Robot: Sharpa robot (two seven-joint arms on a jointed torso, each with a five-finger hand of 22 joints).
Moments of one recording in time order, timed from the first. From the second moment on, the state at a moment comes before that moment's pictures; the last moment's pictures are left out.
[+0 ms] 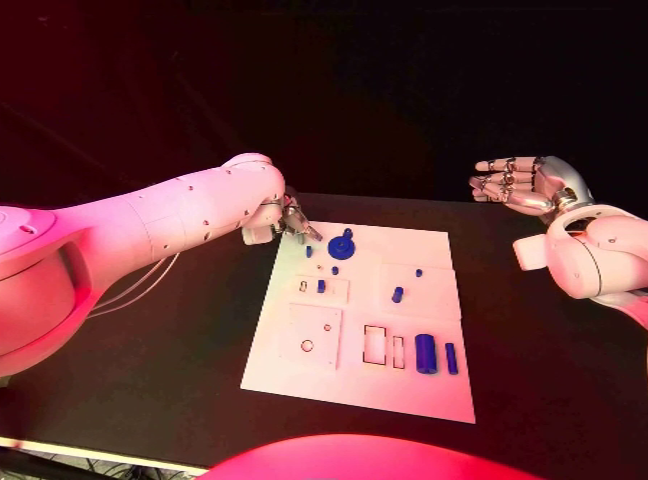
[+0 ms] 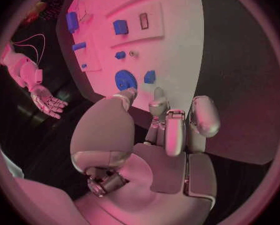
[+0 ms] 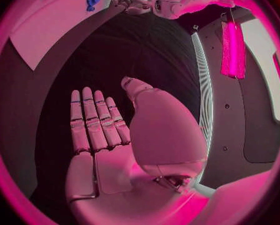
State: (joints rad) left arm 1.26 -0.53 -0.01 0.95 -1.04 0.28 -0.55; left_hand 1.11 -0.16 0.30 0.29 0.21 0.80 0.10 0.72 0.44 1.23 0.02 1.17 0.94 1.46 -0.04 1.54 1.31 0.09 1.30 0.08 1.37 1.12; right arm 1.33 -0.81 -0.18 1.37 -0.35 -0.53 0.25; right_hand 1.38 -0.16 0.35 0.19 0.26 0.76 0.20 0.15 0.11 0.94 0.23 0.07 0.06 0.94 0.19 0.07 0.17 0.17 0.76 0.29 0.07 0.19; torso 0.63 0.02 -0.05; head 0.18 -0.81
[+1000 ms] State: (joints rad) left arm 1.25 -0.51 -0.02 0.93 -1.02 0.33 -0.55; left_hand 1.18 -0.12 0.33 0.29 0.21 0.83 0.09 0.71 0.43 1.24 0.02 1.18 0.94 1.46 -0.04 1.54 1.31 0.09 1.30 0.08 1.37 1.12; right arm 1.33 -0.80 -0.18 1.37 -0.35 -0.52 0.26; right_hand 1.38 -0.16 0.35 0.19 0.26 0.76 0.20 0.15 0.11 0.94 0.23 0.07 0.06 0.94 0.19 0.07 0.17 0.17 0.76 0.29 0.07 0.19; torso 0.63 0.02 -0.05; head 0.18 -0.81
